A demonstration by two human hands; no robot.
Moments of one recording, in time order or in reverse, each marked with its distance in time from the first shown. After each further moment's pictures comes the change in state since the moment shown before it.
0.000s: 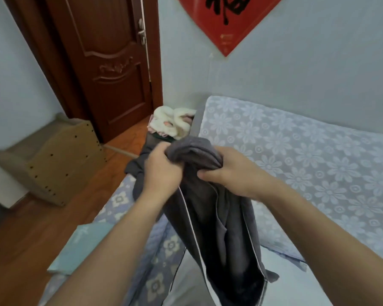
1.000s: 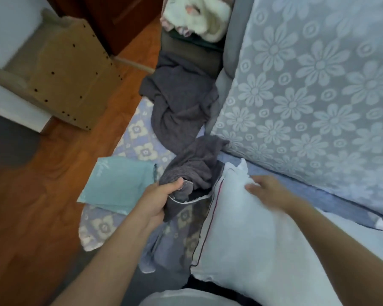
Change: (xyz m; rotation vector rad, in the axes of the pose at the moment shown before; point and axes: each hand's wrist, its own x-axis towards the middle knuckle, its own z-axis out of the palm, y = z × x) left_hand -0.054 -0.268 0.029 -0.518 -0.240 -1.122; right_hand 0.009 0.321 0.197 -0.065 -0.337 0.559
